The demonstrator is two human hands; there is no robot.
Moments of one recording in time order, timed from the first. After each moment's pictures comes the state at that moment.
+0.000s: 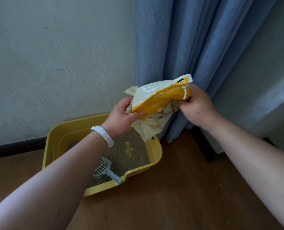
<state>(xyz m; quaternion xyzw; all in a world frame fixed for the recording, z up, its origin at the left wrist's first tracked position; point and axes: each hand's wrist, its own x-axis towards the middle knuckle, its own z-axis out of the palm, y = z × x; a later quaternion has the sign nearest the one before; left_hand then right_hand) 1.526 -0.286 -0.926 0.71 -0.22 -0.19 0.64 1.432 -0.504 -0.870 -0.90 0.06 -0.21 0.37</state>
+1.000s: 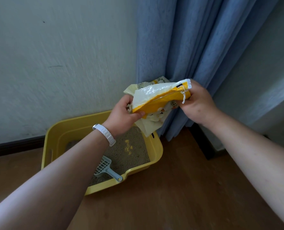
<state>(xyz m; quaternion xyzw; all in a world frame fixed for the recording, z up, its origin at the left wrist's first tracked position) 1.528 -0.286 -0.930 0.76 -0.23 -0.15 0.59 1.437 -0.504 -0.872 -0.91 0.02 -0.23 0.34</state>
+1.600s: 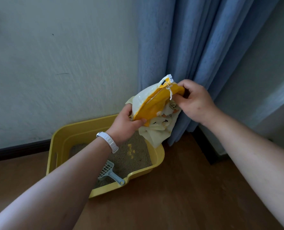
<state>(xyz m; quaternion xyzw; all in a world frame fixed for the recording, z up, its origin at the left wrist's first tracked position) 1.519 -0.285 -0.932 0.75 -0.21 -0.18 0.60 1.440 -0.496 -0.854 -0.90 0.04 -0.22 0.39</state>
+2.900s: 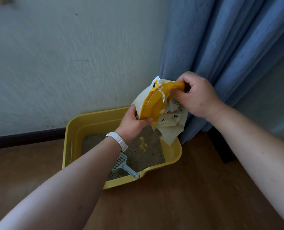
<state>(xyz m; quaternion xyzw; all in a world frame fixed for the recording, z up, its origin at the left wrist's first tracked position) 1.541 -0.250 -0.978 0.69 -0.14 -0.22 0.67 1.480 -0.440 -0.864 -0.93 0.00 -0.22 0.31</state>
